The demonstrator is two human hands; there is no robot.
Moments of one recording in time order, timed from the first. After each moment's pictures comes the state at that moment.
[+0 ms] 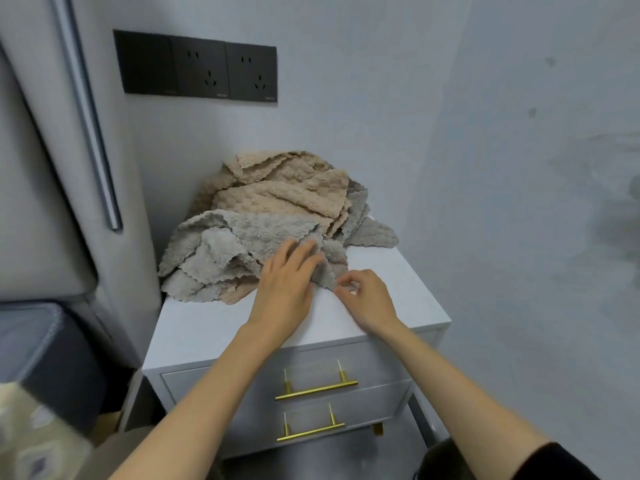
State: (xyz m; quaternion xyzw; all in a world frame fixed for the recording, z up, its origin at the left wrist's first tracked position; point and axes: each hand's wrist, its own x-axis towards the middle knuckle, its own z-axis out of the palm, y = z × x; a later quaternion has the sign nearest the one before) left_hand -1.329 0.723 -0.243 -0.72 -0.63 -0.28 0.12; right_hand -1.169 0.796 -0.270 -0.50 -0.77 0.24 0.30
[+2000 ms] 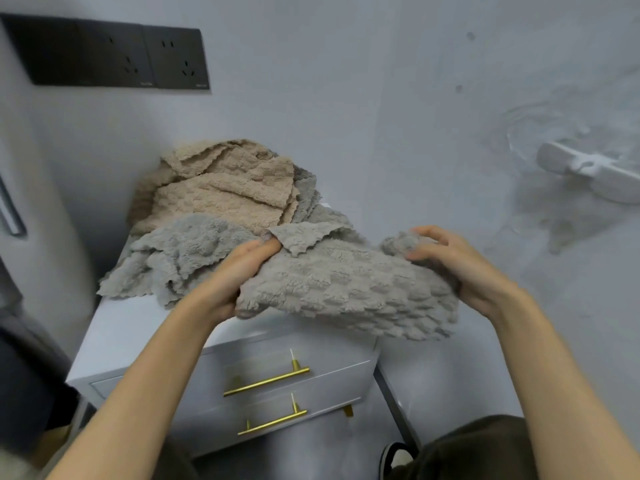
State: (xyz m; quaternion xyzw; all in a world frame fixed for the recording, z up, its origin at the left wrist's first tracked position) left_hand -1.274 0.705 -0.172 -0.45 -0.52 -0.51 -0.52; right_hand -1.006 0.754 -0.154 -0.50 -0.57 0.53 0.38
